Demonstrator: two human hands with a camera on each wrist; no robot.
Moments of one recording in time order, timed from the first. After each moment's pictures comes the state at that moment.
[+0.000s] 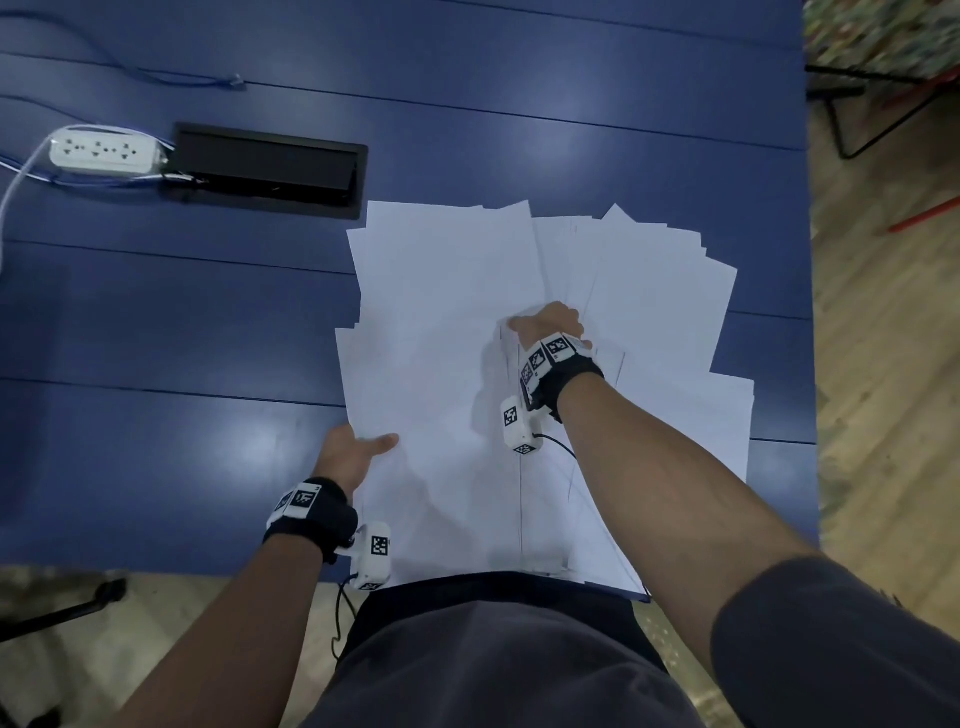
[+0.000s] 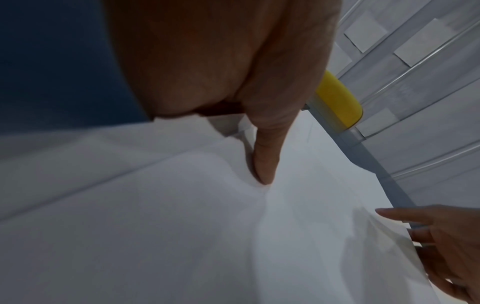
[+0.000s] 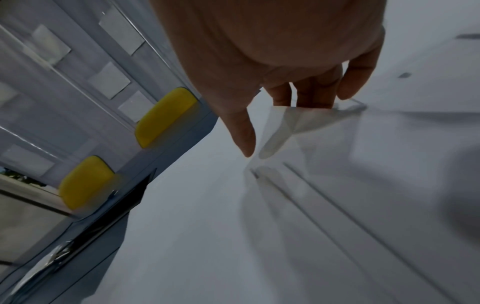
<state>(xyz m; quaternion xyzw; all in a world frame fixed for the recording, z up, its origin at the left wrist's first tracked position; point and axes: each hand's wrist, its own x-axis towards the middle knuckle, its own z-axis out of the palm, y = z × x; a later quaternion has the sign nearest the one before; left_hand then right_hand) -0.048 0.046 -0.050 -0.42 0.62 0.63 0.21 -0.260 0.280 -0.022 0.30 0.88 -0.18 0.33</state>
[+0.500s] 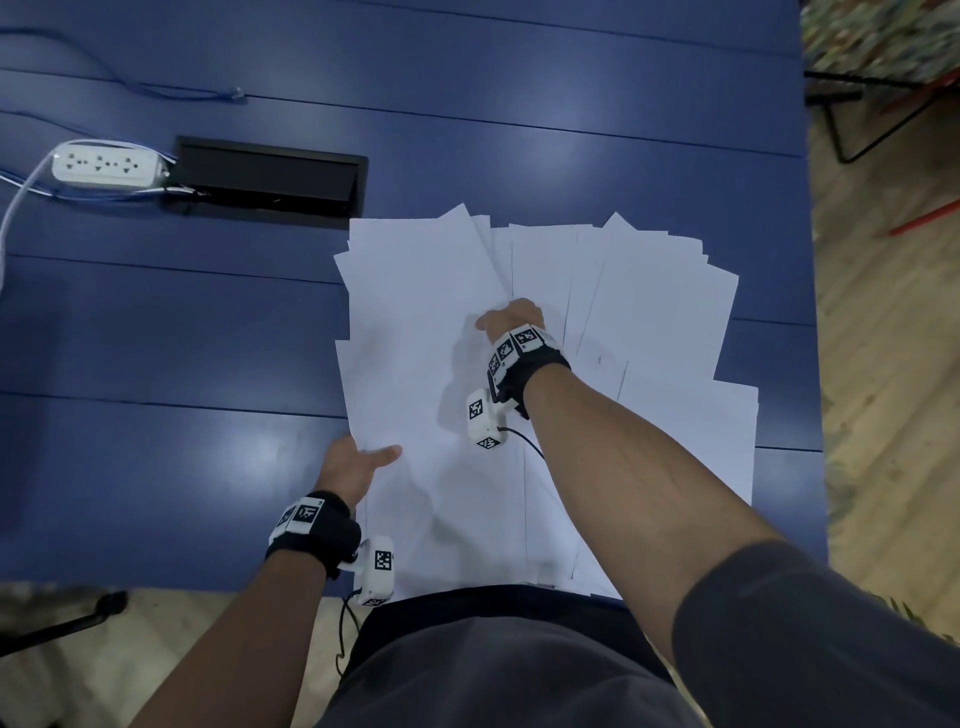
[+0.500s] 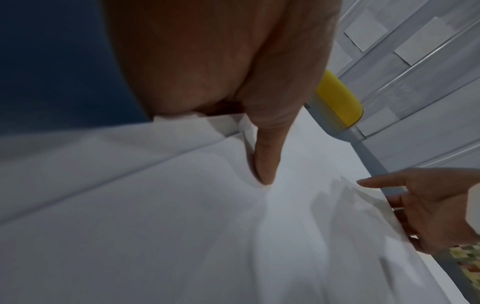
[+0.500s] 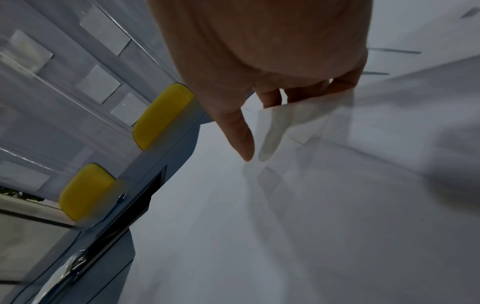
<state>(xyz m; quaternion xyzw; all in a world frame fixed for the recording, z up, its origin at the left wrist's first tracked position) -0.047 0.043 -0.061 -0.42 0.62 0.62 0.22 -0.275 0.238 -0.028 0.29 0.84 -0.32 0.34</state>
